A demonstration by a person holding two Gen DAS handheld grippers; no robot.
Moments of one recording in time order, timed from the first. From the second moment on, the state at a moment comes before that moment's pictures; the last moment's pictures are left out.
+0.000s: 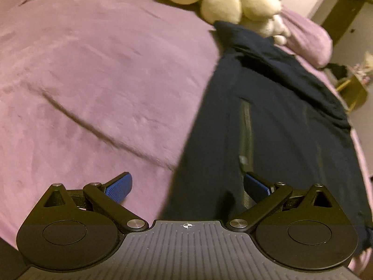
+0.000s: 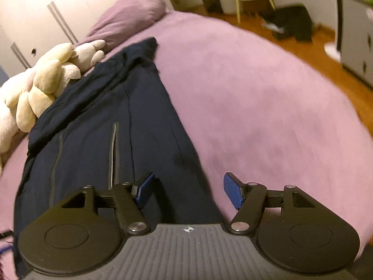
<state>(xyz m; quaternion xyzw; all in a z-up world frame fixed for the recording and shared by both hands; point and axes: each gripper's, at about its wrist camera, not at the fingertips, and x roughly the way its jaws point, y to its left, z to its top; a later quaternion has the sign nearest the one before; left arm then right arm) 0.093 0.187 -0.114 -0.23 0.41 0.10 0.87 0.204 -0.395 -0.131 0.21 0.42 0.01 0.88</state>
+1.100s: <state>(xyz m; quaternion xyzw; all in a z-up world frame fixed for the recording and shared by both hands) 0.087 0.220 -0.137 -0.31 0.50 -0.04 0.81 0.205 -0.430 -0.155 0.32 0.48 0.14 0.81</state>
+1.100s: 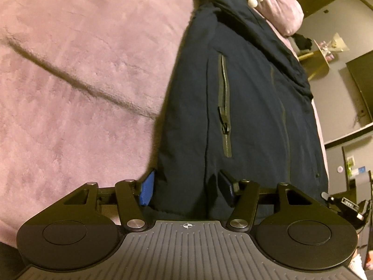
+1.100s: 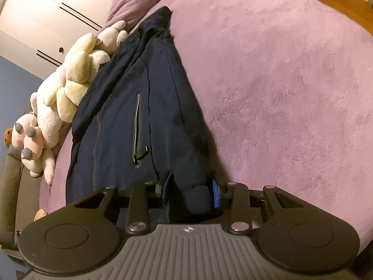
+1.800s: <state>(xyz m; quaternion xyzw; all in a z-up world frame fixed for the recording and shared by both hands) 0.187 0.240 -0.045 -0.43 0.32 -0.02 0.84 0.290 -0.392 -0.075 0.42 0.34 0.19 0.82</state>
